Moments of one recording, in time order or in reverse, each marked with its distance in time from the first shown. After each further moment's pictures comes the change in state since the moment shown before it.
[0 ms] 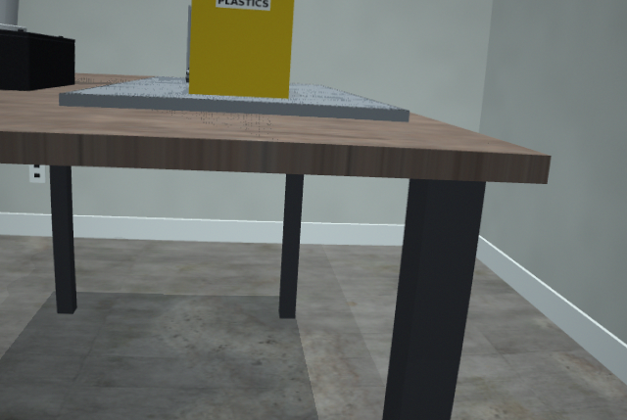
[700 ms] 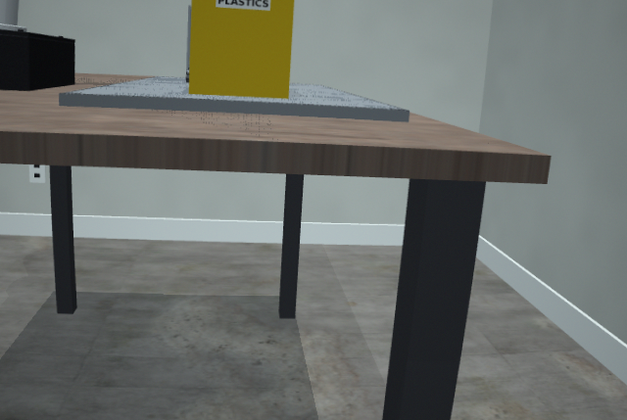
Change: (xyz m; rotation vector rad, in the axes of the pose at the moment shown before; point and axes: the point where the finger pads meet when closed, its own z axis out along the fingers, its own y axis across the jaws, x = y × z) arm -0.084 0.008 -0.025 -0.105 -0.195 0.121
